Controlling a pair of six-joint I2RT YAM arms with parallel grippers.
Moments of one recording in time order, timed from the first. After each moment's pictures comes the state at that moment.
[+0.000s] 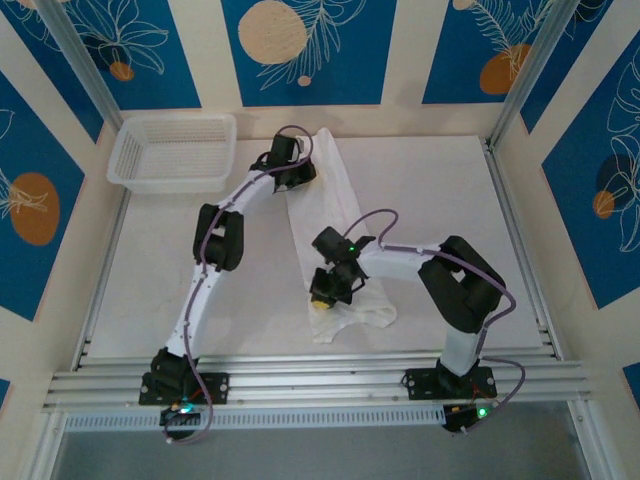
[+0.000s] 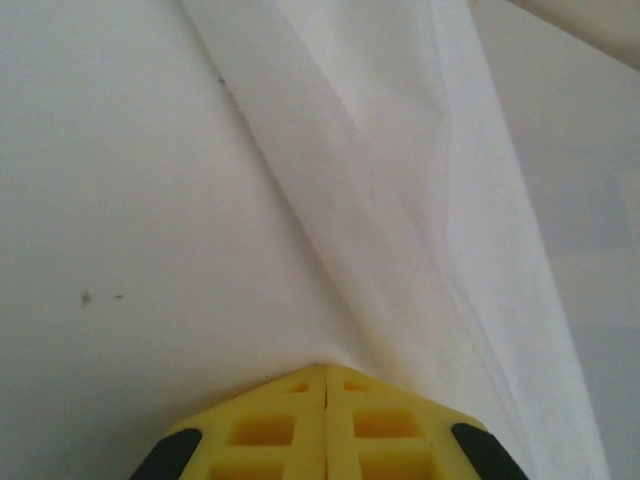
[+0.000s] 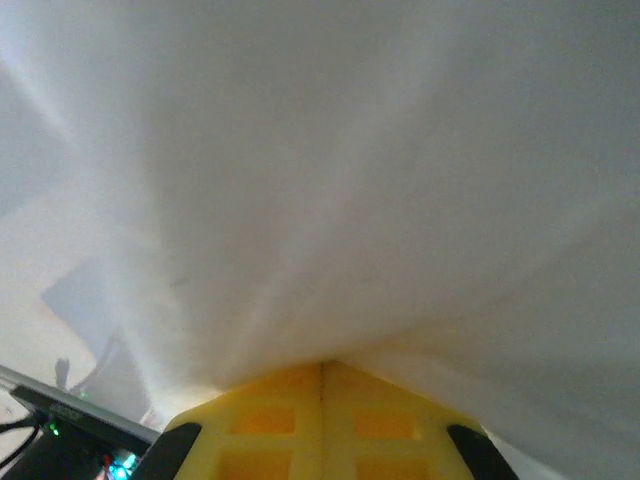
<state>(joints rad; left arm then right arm) -0.37 2.74 2.42 -0.38 0.31 -0.57 0.80 1.80 1.04 -0.54 -0.41 1.08</state>
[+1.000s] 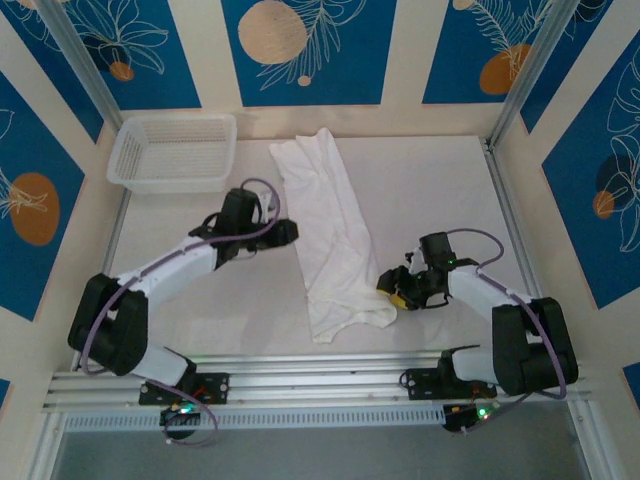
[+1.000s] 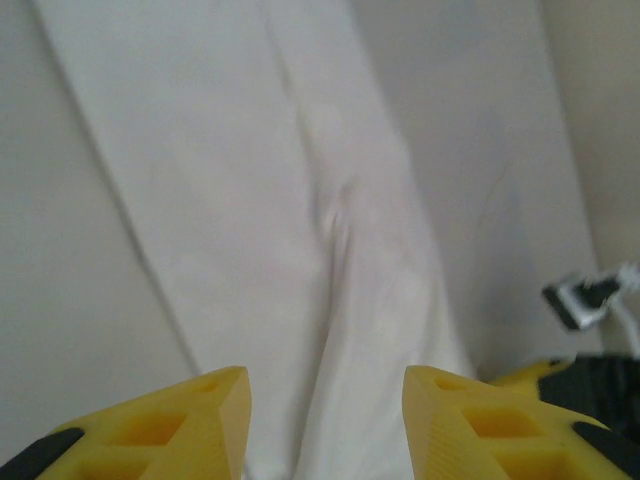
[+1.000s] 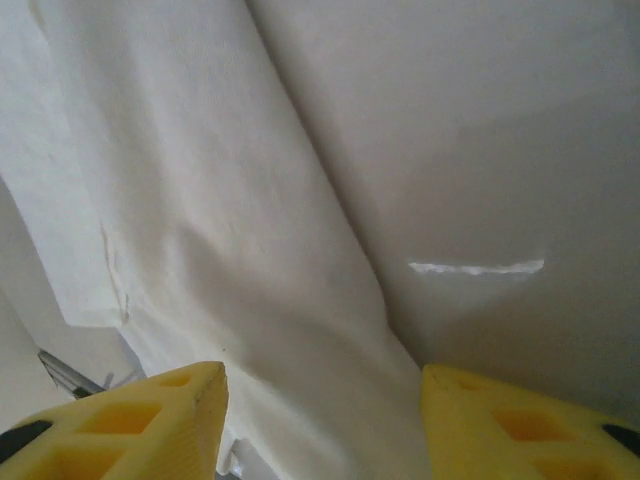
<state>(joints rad) -0.49 1.44 0.89 -0.21 0.37 -0.60 0.18 1.30 0.52 -0.49 -0.60 0.62</state>
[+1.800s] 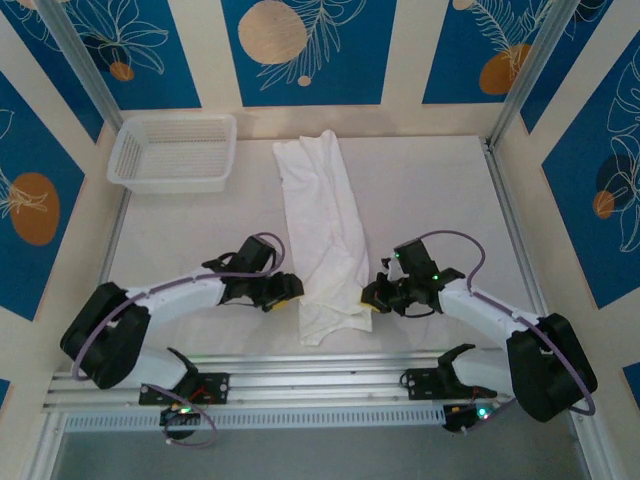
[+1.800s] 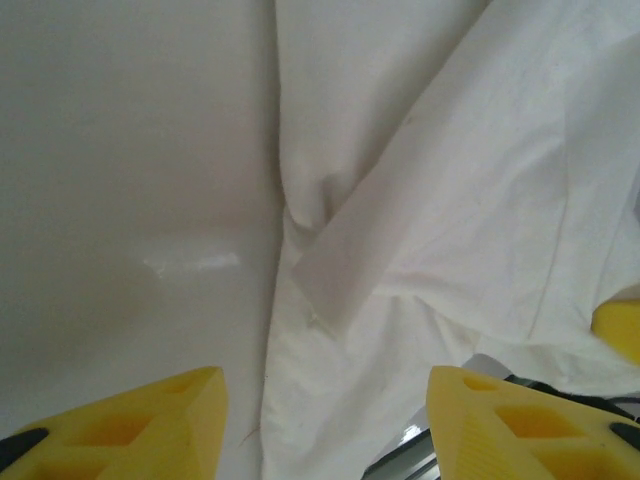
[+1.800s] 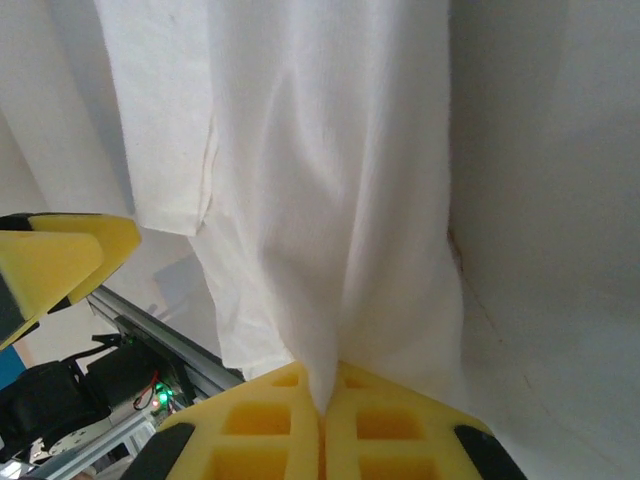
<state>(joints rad) -0.67 1.42 0.67 -0.29 0.43 -0.97 0.45 1.17 0.49 -0.39 -0.60 0.88</state>
